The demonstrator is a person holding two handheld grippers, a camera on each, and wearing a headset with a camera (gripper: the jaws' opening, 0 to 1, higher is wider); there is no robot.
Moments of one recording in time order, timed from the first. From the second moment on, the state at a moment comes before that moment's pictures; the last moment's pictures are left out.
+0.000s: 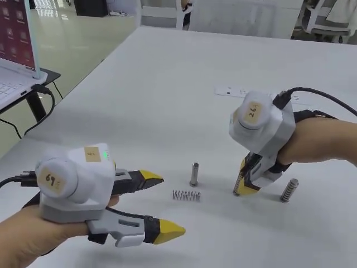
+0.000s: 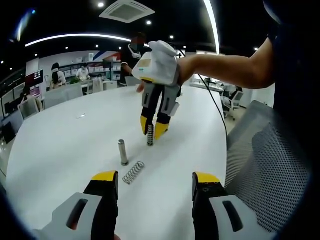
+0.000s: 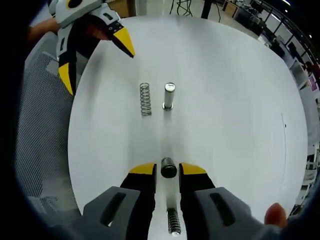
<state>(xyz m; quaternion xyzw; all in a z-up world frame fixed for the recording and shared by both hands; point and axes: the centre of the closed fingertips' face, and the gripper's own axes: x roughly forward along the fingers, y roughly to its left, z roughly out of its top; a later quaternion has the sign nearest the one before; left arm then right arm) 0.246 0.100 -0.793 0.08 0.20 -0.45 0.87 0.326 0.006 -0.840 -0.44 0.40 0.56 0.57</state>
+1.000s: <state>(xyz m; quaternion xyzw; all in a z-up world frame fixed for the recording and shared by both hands) 0.245 0.103 -0.793 0.09 0.20 -0.44 0.87 0.319 0.032 -0.819 -0.45 0.36 0.58 0.58</state>
